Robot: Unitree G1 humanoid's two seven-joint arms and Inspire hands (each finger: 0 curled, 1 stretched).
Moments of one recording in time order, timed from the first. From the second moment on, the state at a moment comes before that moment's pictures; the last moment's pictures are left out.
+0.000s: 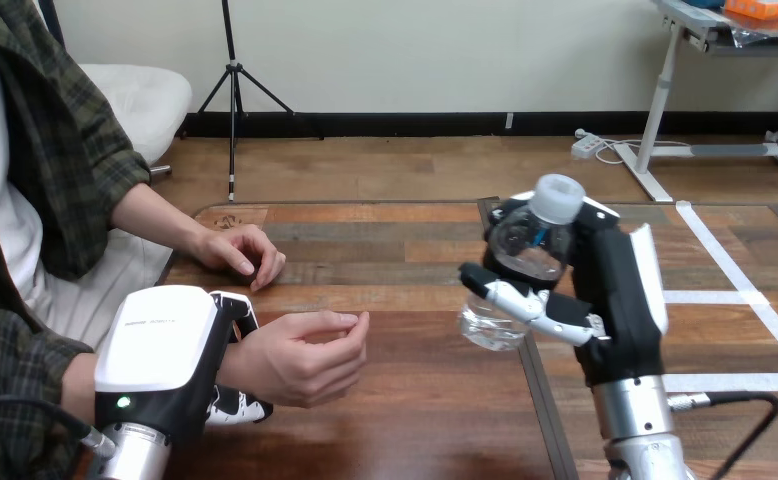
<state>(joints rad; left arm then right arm) 0.09 0.47 -0.21 0.08 0.91 -0.07 0.34 -0.18 -0.07 -0.01 0.59 -0.04 -0.89 0.03</state>
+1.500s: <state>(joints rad) 0.08 0.44 -0.24 0.08 0.92 -0.10 0.37 -0.19 -0.03 0.10 0.47 -0.04 -0.89 0.12</state>
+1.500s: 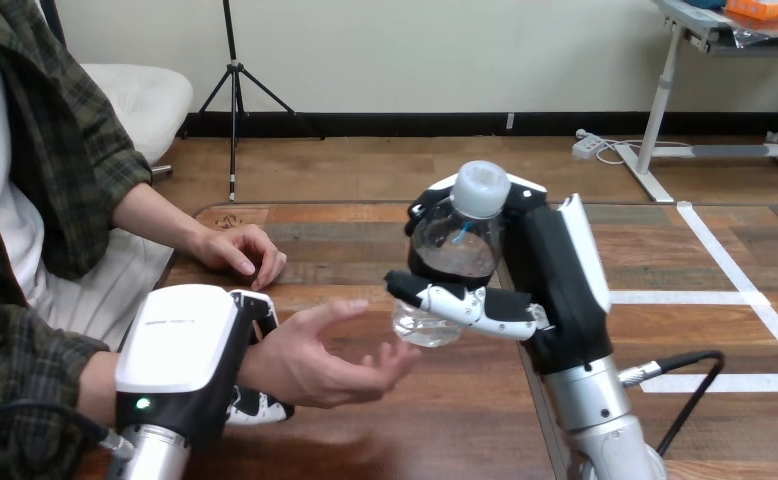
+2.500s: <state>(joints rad) 0.08 0.41 -0.29 0.03 0.91 -0.18 0.37 -0.19 0.00 0.19 0.42 -0.05 -0.89 0.16</state>
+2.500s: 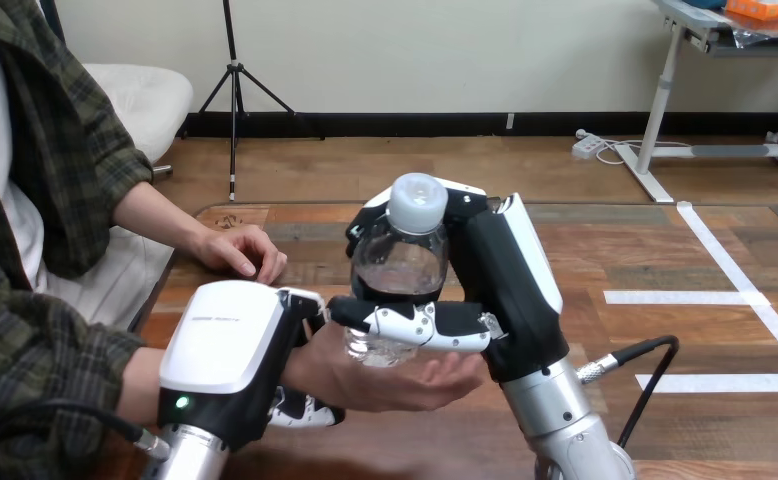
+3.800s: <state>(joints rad) 0.08 0.38 -0.30 0.01 0.93 -0.21 0.39 -0.18 0.00 0.23 0.40 -0.02 -0.89 0.23</state>
